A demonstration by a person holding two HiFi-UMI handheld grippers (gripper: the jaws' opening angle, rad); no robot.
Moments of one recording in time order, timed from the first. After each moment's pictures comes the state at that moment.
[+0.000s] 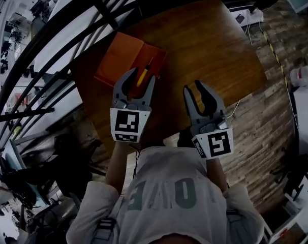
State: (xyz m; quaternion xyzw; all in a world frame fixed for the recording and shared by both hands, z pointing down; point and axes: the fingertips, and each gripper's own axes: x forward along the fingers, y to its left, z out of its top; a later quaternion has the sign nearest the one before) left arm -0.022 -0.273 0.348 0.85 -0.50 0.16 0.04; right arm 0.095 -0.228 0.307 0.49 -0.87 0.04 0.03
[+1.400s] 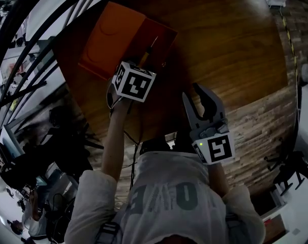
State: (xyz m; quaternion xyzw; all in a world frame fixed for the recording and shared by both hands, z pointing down) left arm -0.065 -0.294 0.579 0.72 -0.39 0.49 0.31; right arm 0.063 -0.241 0.424 0.43 -0.88 0.17 0.11
